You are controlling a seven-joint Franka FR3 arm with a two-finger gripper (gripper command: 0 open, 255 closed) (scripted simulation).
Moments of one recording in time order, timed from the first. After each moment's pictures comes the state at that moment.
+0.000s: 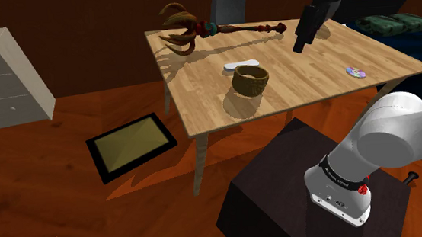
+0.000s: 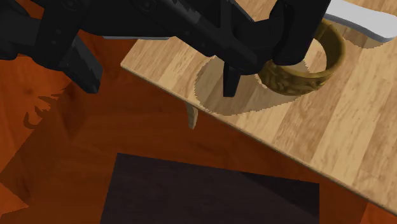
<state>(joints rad) 0.00 -0.82 0.01 -2.35 0.07 1.47 -0.10</state>
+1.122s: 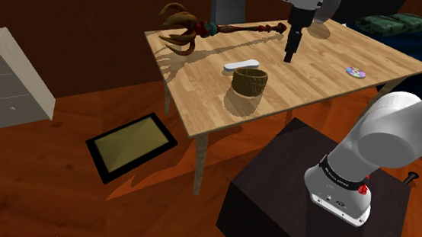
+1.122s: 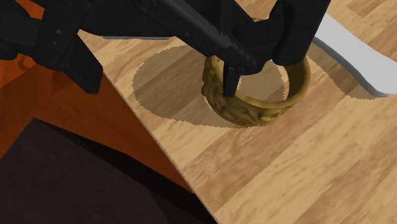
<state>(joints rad) 0.02 -0.54 -0.29 -2.43 -0.14 1.85 -0.66</state>
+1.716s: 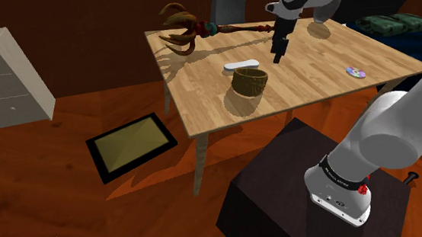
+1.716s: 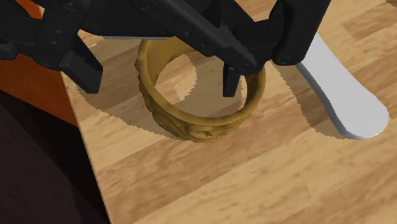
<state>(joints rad) 0.06 -0.21 -0.45 -2.29 -0.11 2.06 -1.00</state>
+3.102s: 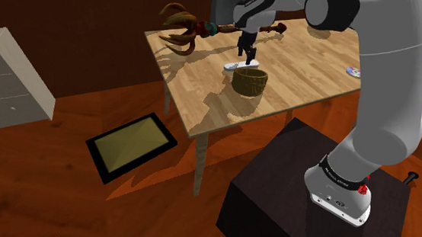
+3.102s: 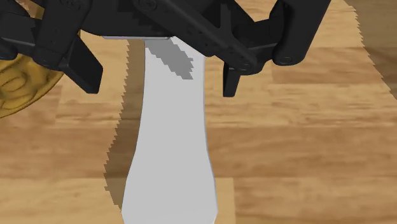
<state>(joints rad) -0.09 0.61 -0.38 -1.61 0.25 2.19 -1.70</state>
